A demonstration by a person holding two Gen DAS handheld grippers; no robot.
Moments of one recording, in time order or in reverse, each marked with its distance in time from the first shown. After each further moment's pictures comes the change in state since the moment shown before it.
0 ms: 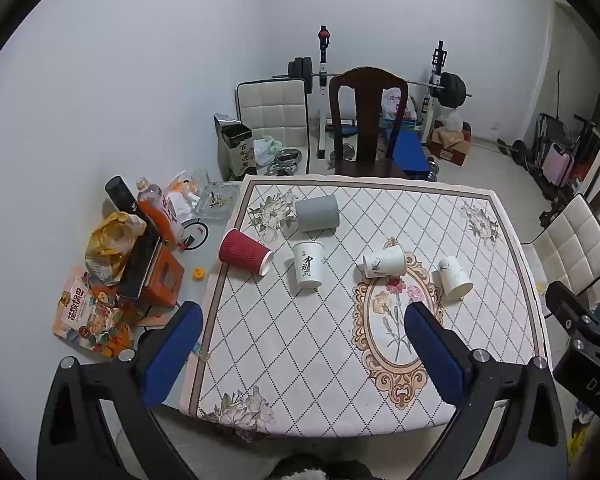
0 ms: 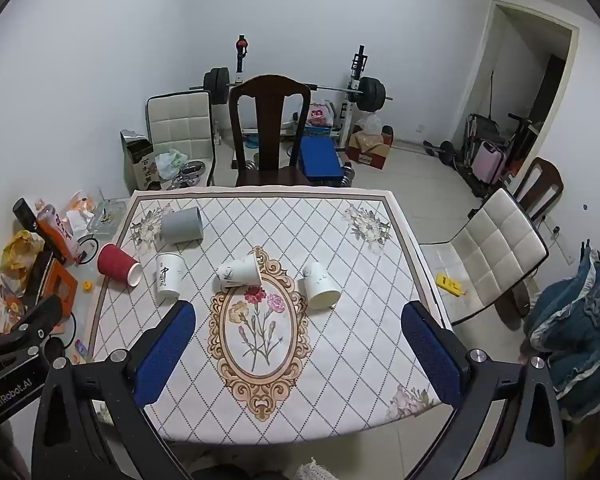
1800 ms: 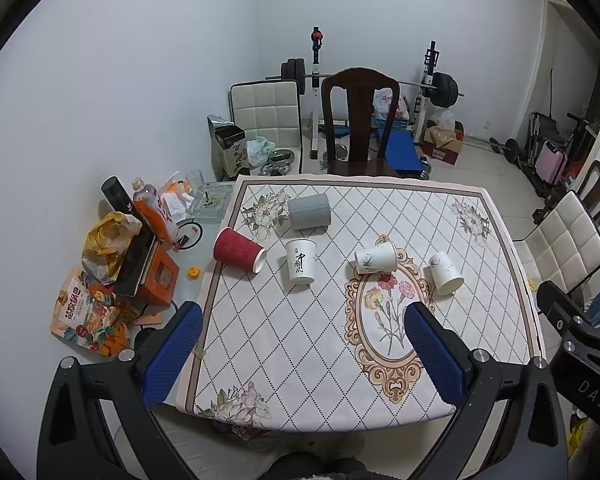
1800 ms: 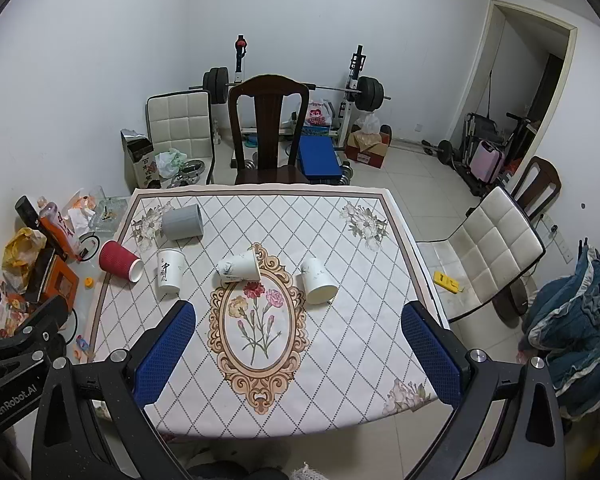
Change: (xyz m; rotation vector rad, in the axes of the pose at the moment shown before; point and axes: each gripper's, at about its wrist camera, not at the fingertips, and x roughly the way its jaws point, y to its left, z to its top) left arm -0.011 -0.011 0.001 0.011 0.007 -0.025; right arm -0.012 -0.001 -0.004 -0.010 0.003 -0.010
